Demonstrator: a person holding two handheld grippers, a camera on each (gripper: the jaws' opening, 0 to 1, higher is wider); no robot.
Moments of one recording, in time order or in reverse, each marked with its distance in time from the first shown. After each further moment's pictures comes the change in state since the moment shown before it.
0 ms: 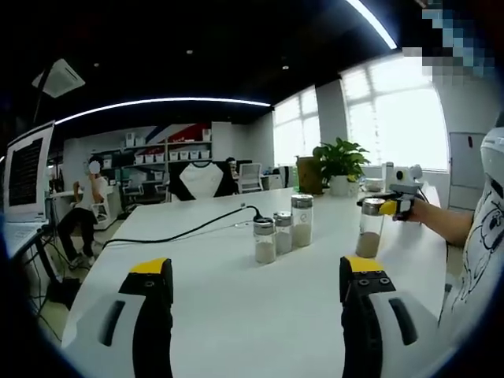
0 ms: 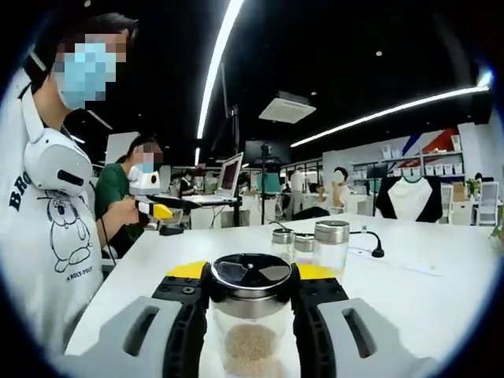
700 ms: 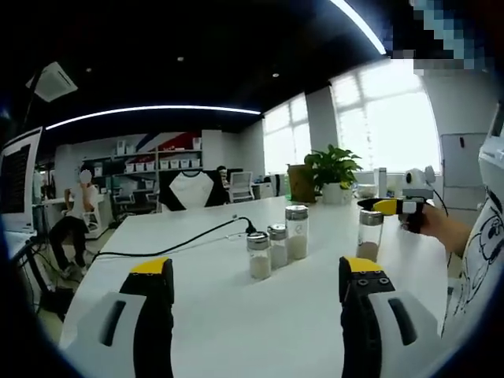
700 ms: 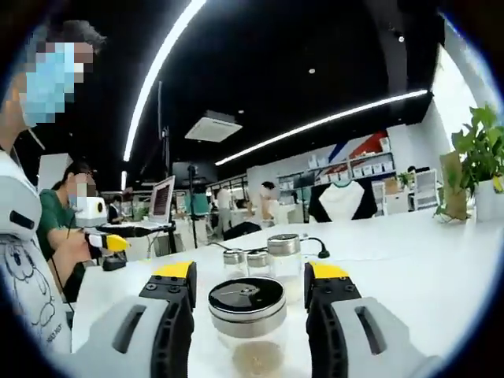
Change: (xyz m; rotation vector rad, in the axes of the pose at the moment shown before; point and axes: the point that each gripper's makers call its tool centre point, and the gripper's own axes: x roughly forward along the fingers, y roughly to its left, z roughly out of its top) left arm 0.021 0.007 0.014 0.015 -0.052 -0.015; right arm -0.010 -0.019 0.030 0.073 -0.144 -0.506
